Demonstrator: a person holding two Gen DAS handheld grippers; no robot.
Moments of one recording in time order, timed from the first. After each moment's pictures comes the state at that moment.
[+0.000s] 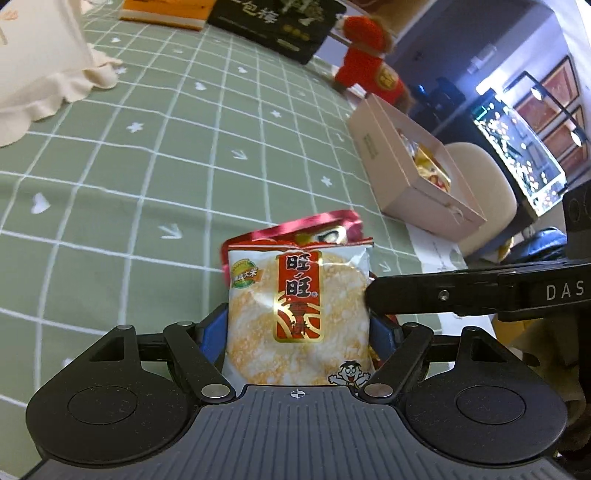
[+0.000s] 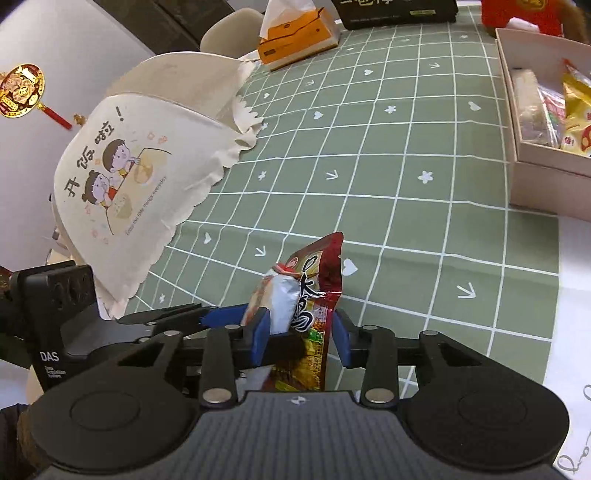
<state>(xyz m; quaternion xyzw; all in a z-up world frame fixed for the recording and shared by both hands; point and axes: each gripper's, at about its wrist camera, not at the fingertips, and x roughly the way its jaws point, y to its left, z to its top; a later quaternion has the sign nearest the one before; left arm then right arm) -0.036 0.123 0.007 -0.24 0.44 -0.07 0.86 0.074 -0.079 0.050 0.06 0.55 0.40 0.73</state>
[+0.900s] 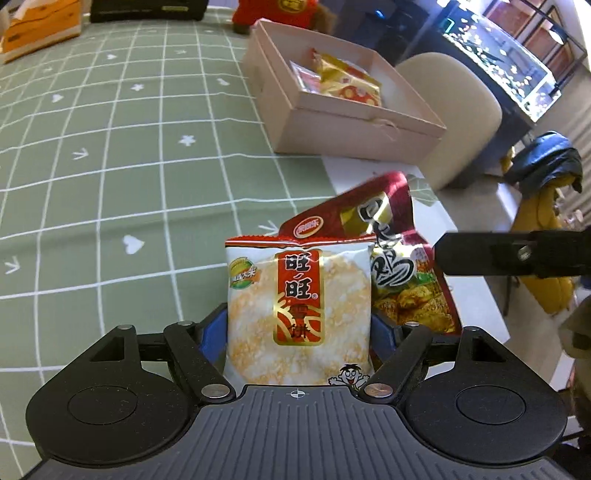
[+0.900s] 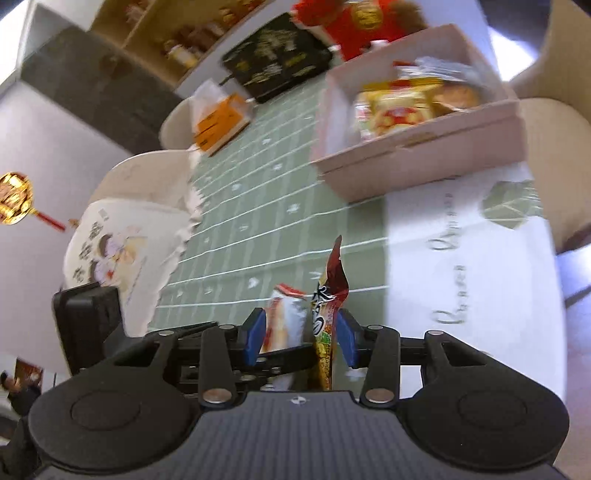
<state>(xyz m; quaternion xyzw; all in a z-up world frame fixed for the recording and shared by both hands) 0.006 -0.001 0.008 -0.11 0.51 -0.12 0.85 0.055 -0.232 0.057 0.19 0.50 0.35 0.77</state>
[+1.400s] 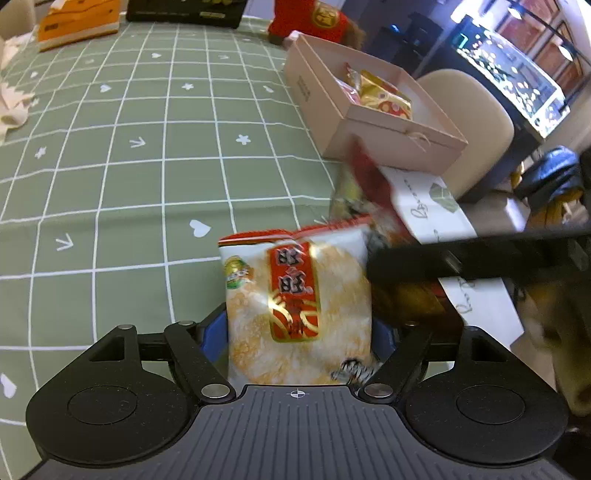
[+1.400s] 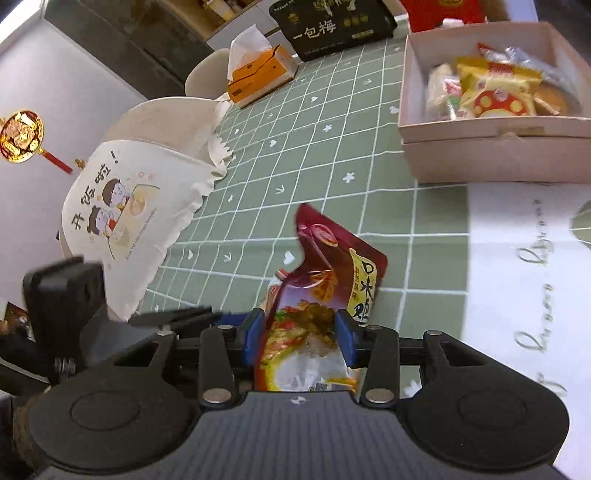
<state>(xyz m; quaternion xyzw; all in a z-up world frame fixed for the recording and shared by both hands) -0.013 0.039 0.011 -0.12 0.49 -0.10 0.85 0.068 -0.159 0.041 0.12 0.52 0.37 0.76</state>
